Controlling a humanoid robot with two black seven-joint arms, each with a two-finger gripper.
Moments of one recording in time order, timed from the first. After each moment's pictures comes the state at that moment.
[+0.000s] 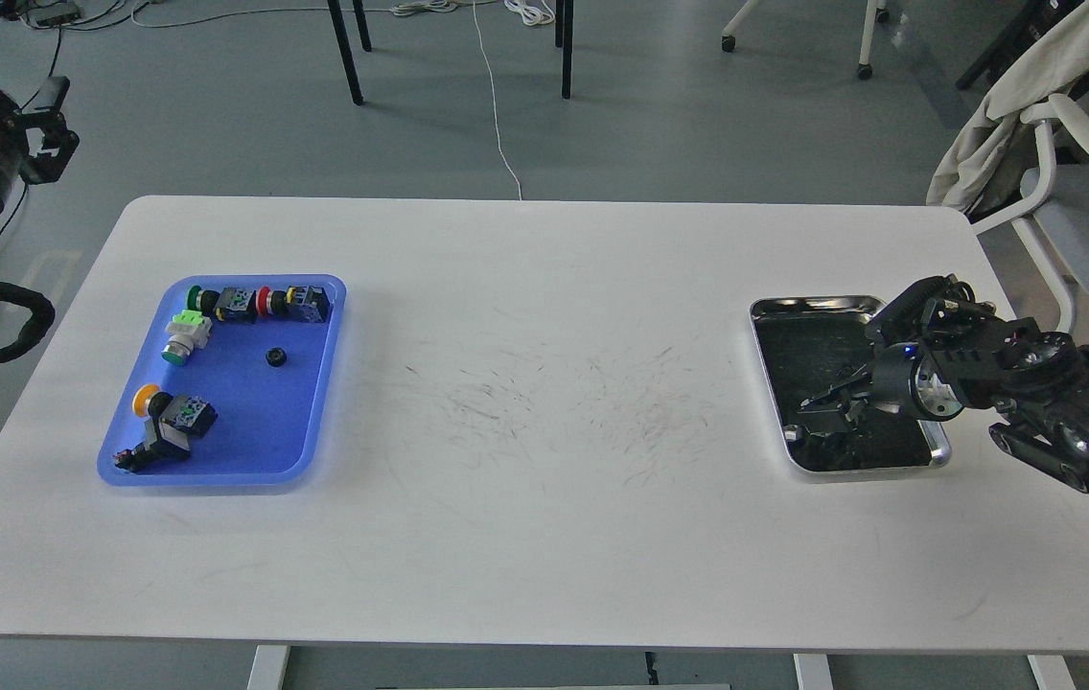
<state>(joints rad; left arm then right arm) -0.96 0.52 -0.49 -0.29 -0.02 -0.49 -0.49 1.09 -0.42 -0.55 0.60 -1.45 -0.05 0.41</state>
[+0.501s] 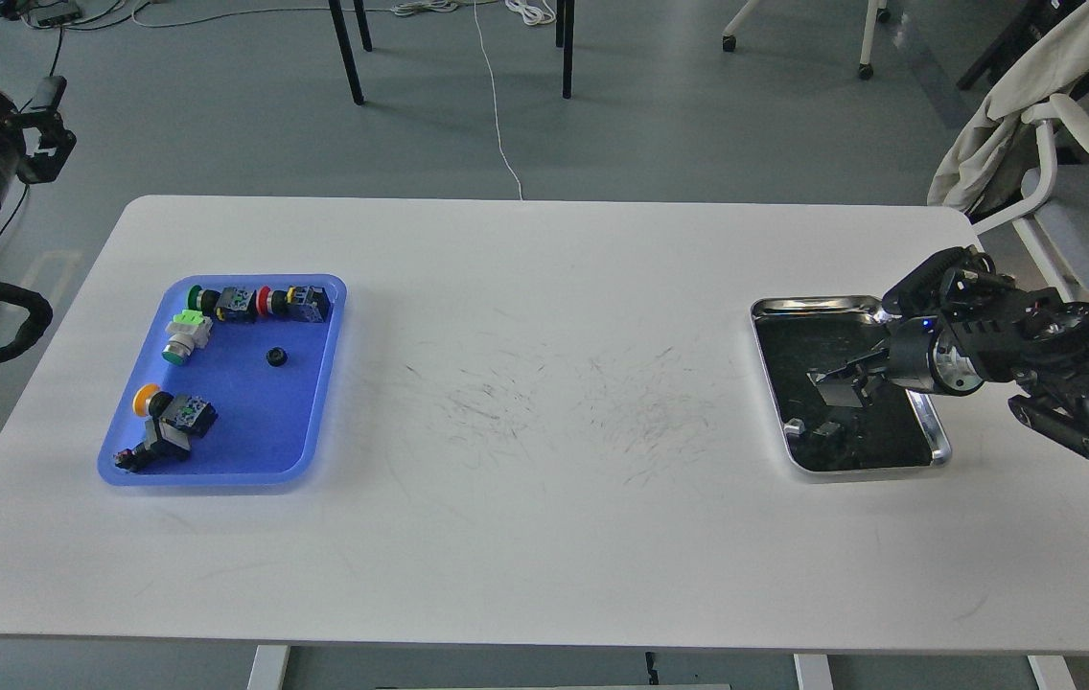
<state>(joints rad) -0.96 0.52 -0.49 -0.29 -0.01 -0.49 -0.49 1.13 -0.46 -0.57 0.60 -1.45 -0.01 0.42</state>
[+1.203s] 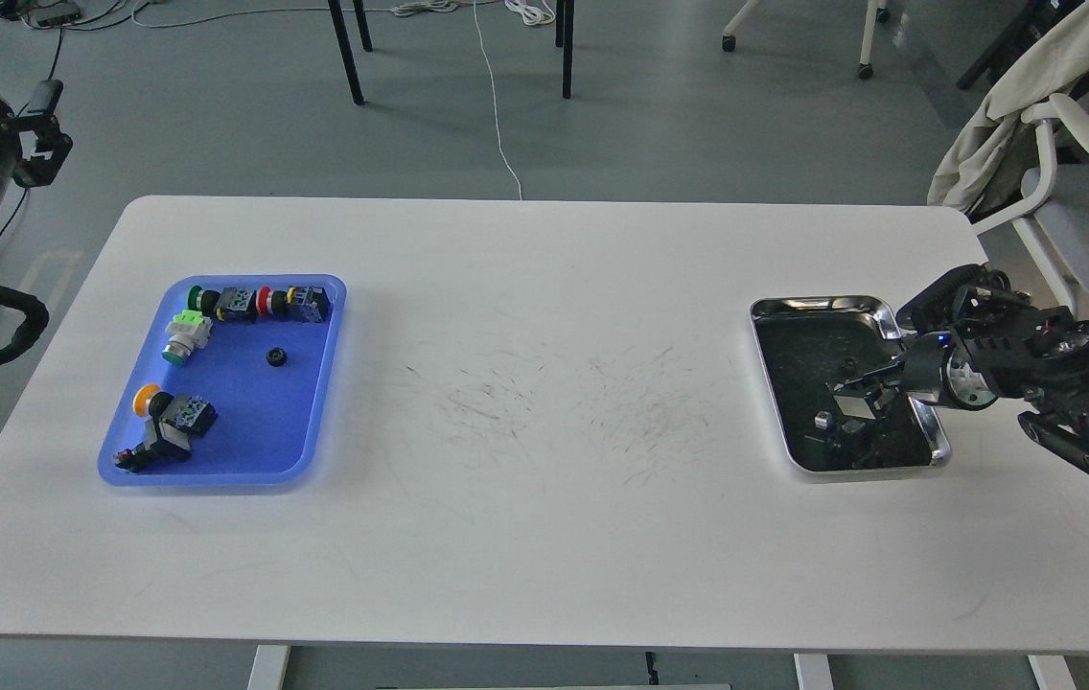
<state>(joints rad) -0.95 0.53 -0.49 -0.29 -0.02 -0.49 -0.49 1.07 -0.44 -0.55 0.52 -1.45 -0.02 0.43</state>
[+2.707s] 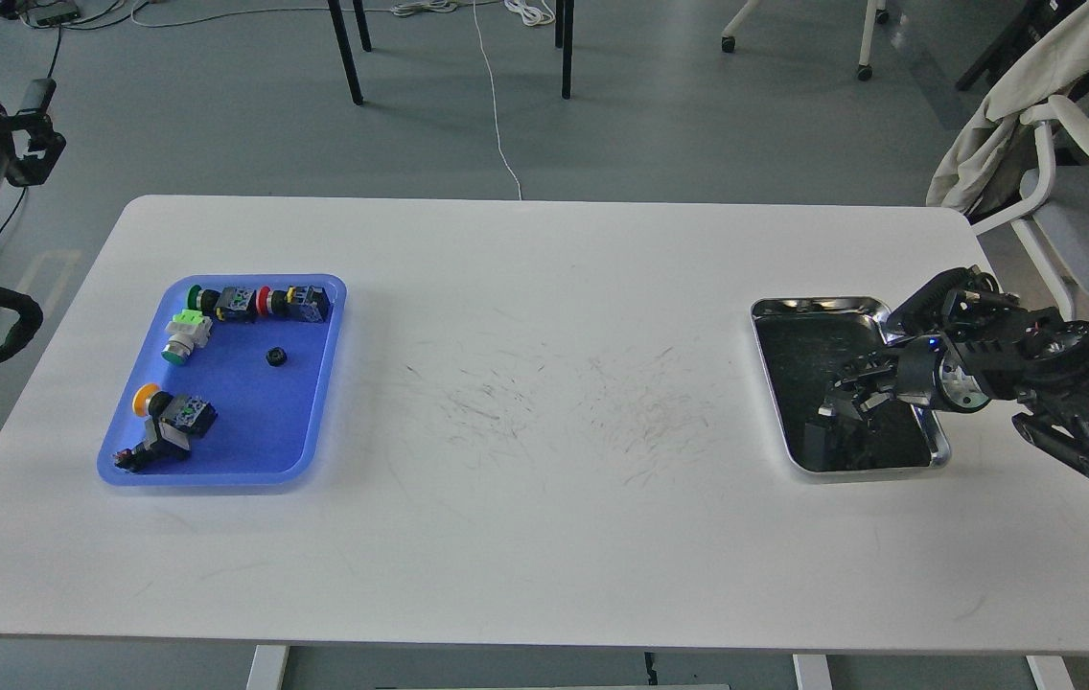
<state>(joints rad) -0.95 0.54 -0.49 -0.29 -0.01 -0.49 -0.49 1.08 -0.42 -0.59 0.53 -1.45 -0.01 0.43</state>
